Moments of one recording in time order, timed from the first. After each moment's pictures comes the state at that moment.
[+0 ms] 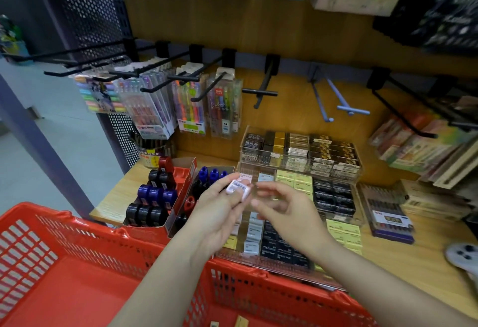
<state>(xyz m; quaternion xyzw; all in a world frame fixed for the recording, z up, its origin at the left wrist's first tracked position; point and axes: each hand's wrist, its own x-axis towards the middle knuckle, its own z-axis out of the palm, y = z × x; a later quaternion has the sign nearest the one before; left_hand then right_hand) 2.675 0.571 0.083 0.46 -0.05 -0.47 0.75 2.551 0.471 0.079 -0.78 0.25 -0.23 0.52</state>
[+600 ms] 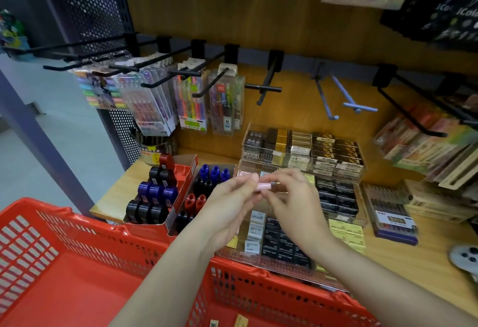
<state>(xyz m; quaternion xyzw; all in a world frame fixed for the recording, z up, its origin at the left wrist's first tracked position) 2.670 0.559 0.085 0.52 -0.14 -0.49 0.69 2.560 0.468 0.086 -0.85 0.27 -0.31 0.34</state>
